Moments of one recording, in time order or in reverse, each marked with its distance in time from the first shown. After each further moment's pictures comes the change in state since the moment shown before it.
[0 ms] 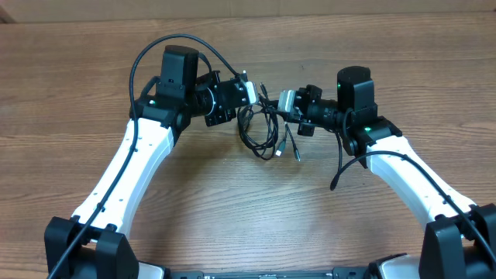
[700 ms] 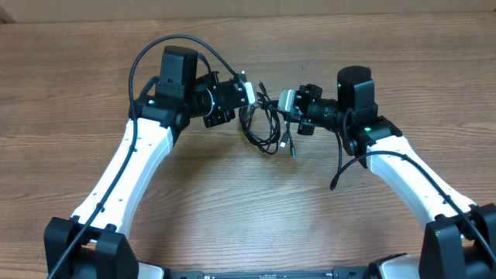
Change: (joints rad) left arm 0.001 0.000 0.000 -0.024 -0.012 0.000; right arm 0.000 0.000 0.000 0.018 0.006 0.000
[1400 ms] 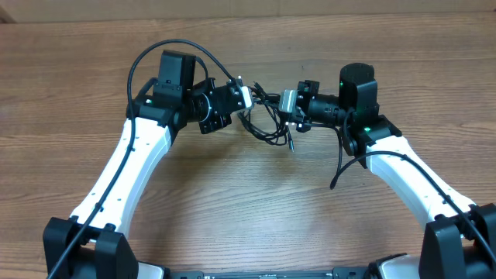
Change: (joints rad) left arm 0.013 0.003 0.003 -0.106 -0.013 -0.005; right arm 0.000 0.000 0.000 0.132 -0.082 0.000
